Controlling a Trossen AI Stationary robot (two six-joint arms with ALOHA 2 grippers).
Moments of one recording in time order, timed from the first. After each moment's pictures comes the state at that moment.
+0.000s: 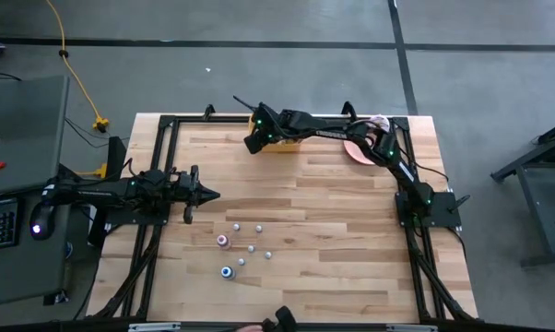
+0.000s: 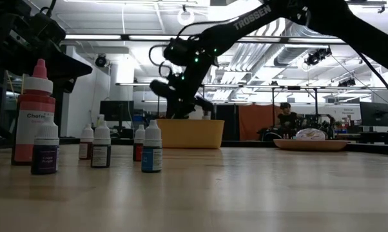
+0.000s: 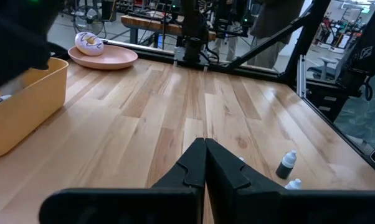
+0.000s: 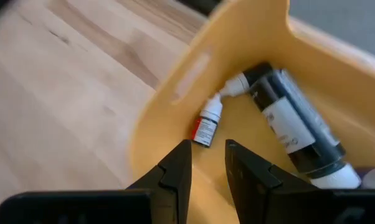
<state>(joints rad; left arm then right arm) -0.01 0.14 0.02 0.00 -0.01 -0.16 -0.39 2.32 1.99 -0.57 0.13 0.53</state>
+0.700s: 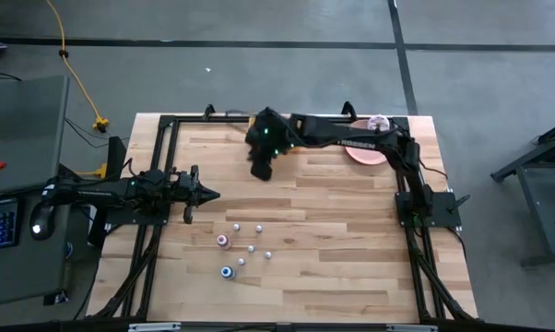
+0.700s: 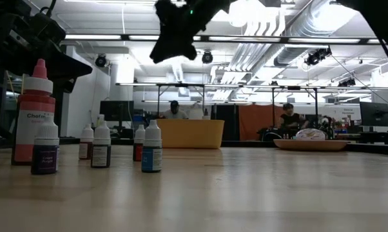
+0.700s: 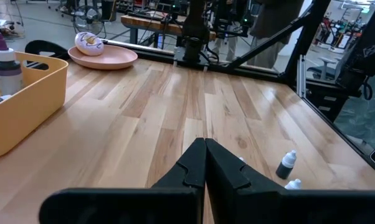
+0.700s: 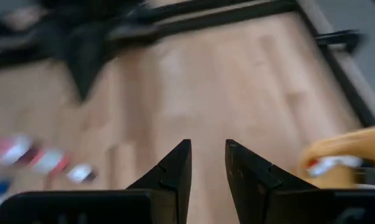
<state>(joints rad) -0.01 0.14 0.02 0.00 -0.01 -0.16 -0.22 2.07 2.00 -0.66 -0.13 0.04</state>
